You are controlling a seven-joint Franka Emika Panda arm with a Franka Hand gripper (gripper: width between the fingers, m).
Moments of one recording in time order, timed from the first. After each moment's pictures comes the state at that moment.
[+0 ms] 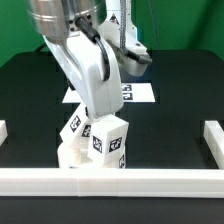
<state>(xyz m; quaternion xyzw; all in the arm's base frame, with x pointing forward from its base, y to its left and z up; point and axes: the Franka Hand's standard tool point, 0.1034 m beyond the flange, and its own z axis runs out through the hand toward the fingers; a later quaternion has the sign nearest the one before) 0.619 -0.070 0.100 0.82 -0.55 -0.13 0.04</state>
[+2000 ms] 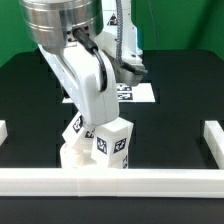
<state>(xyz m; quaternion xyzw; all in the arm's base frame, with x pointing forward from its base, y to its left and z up) 0.621 -0.079 0.087 0.83 -0.54 -0.12 0.05</state>
